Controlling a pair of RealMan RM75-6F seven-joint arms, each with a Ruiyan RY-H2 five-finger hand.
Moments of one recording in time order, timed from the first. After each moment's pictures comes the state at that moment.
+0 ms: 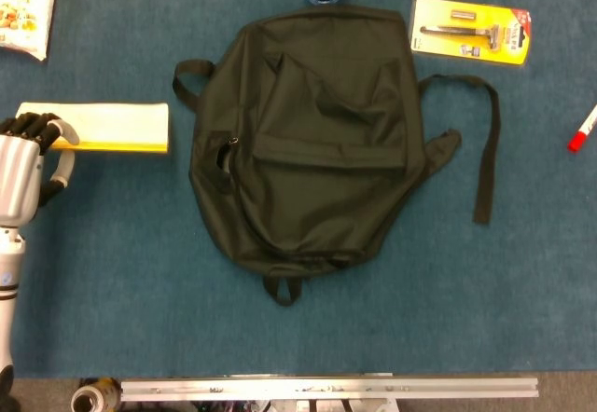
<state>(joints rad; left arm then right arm) -0.27 -1.58 -0.08 -1.00 1.56 1.56 -0.20 0.06 -0.96 0.06 -1.71 -1.57 1.52 0.27</state>
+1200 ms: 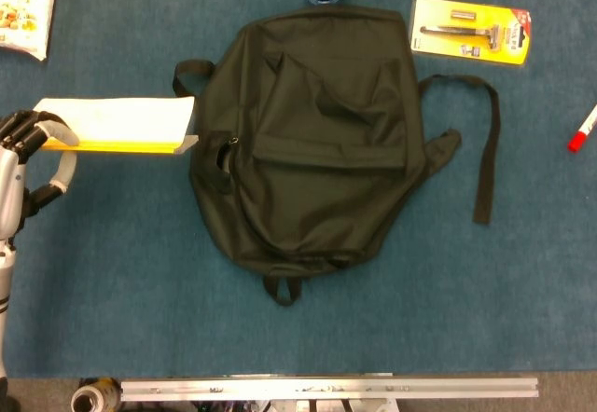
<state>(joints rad) -0.25 -1.49 -0.08 -1.17 1.64 1.71 -0.35 0.09 -0.95 0.06 -1.76 -1.60 1.48 0.21</state>
